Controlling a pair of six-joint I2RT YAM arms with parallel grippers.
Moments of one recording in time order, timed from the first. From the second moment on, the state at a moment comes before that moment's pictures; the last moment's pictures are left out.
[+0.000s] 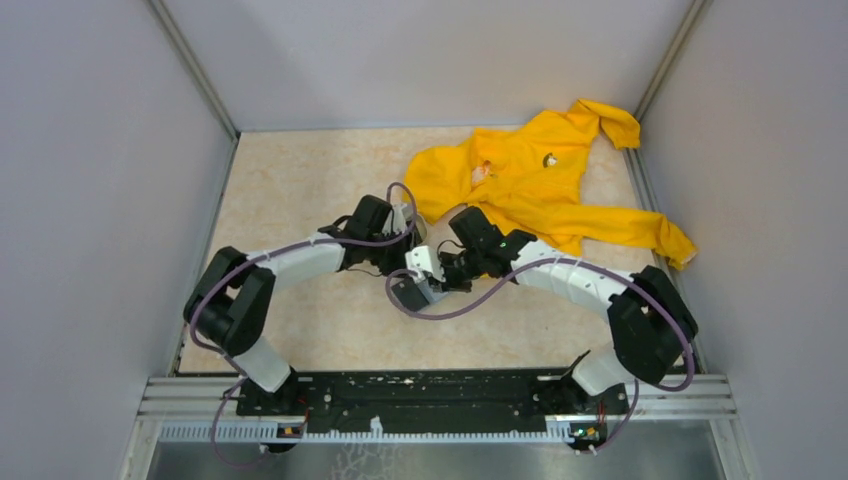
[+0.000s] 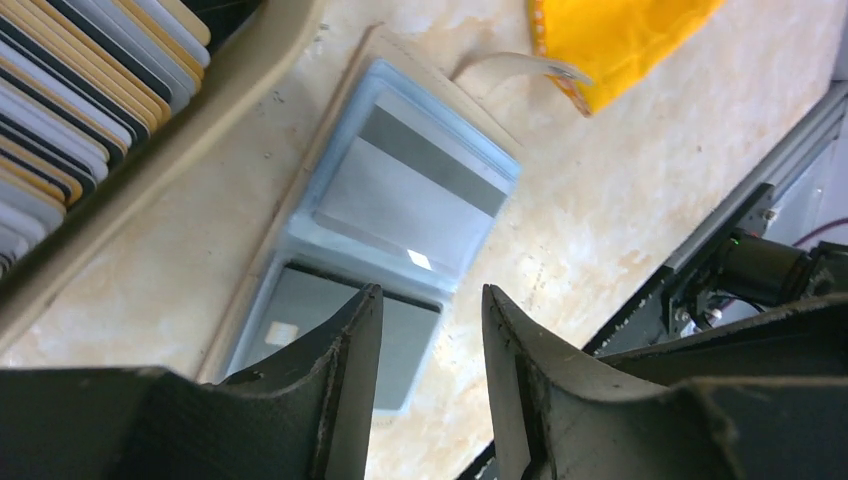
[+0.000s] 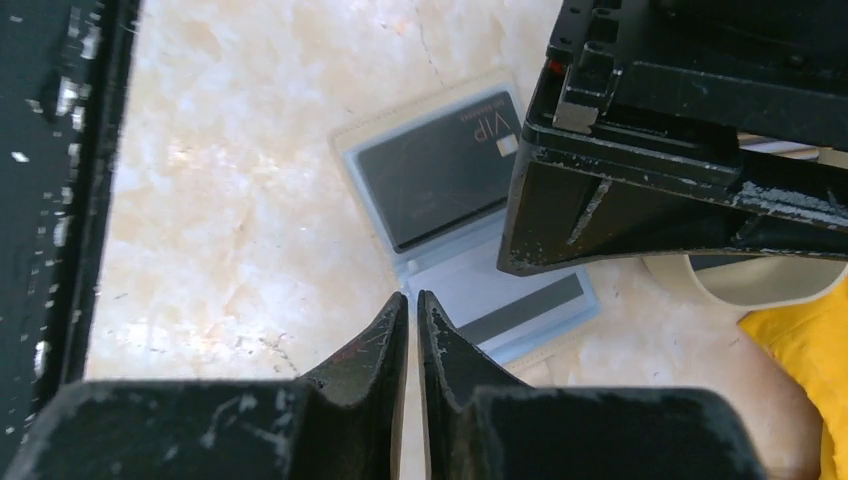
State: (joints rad) left arm -0.60 1.69 0.95 -0.18 0.43 -0.50; right arm 0.77 1.48 0.95 -0.42 -0.53 -0.87
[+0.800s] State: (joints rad) left arm -0.59 0.91 0.26 0.36 0.31 -0.60; right arm 0.49 1.46 1.06 -0.49 -0.87 -0.61
